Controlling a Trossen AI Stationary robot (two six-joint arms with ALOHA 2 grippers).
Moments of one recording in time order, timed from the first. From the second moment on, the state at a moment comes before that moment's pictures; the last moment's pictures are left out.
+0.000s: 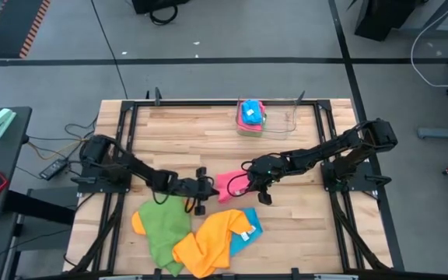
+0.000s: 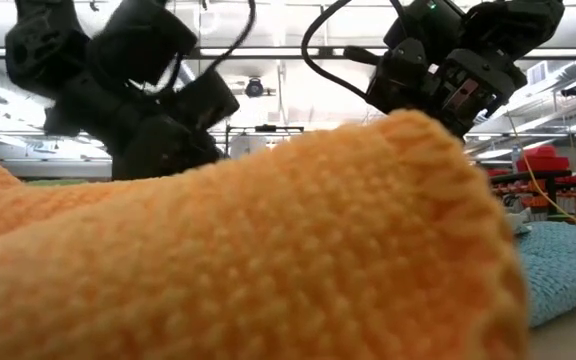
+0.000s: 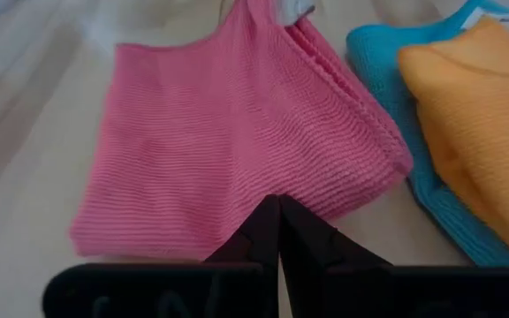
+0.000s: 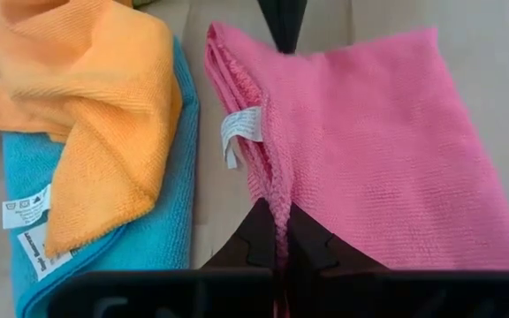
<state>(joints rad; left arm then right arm) -0.25 1.83 0.61 0.67 -0.26 -0.11 0.08 1.54 0.68 0.09 -0.19 0.20</state>
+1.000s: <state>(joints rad) -0.27 1.82 0.60 0.58 -0.41 -0.07 0.05 1.54 0.68 0.13 -0.27 0.27</state>
